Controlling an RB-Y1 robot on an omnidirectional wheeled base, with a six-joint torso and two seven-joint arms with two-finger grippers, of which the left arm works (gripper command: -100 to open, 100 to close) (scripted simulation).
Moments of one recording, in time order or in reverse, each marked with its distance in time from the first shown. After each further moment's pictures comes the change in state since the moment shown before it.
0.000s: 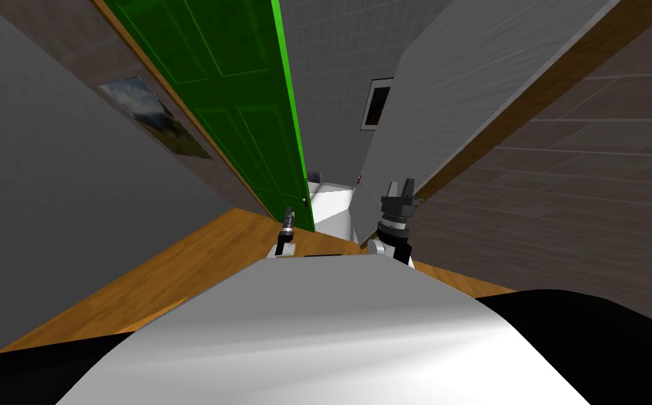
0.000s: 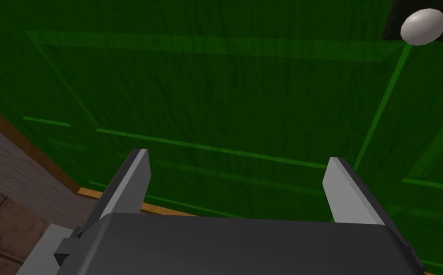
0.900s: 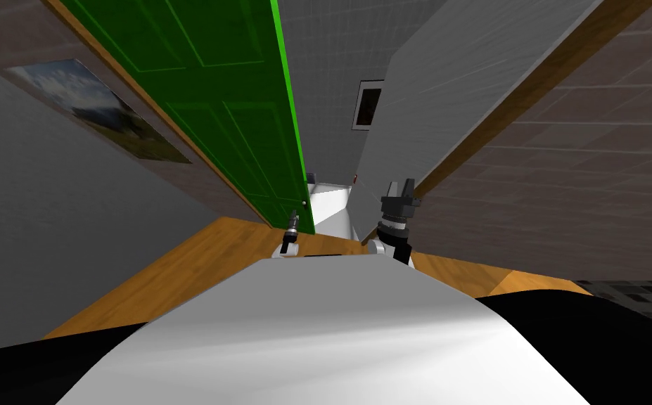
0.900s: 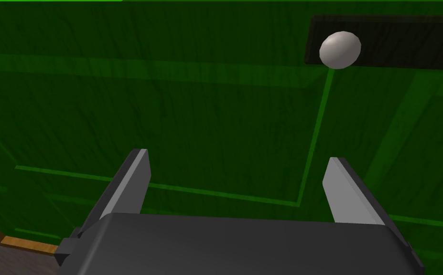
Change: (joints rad) arm -0.109 -0.014 0.000 0.254 0.001 -0.027 0.003
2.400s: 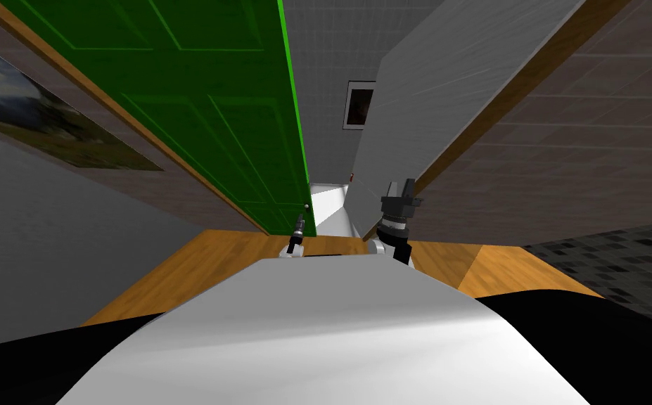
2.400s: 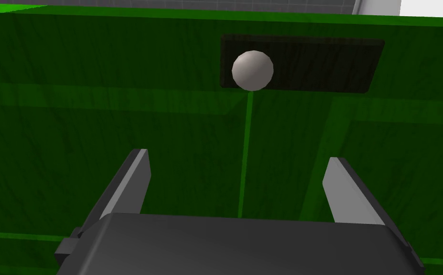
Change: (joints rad) arm -0.125 -0.046 -0.002 0.299 -0.001 -0.032 0.001
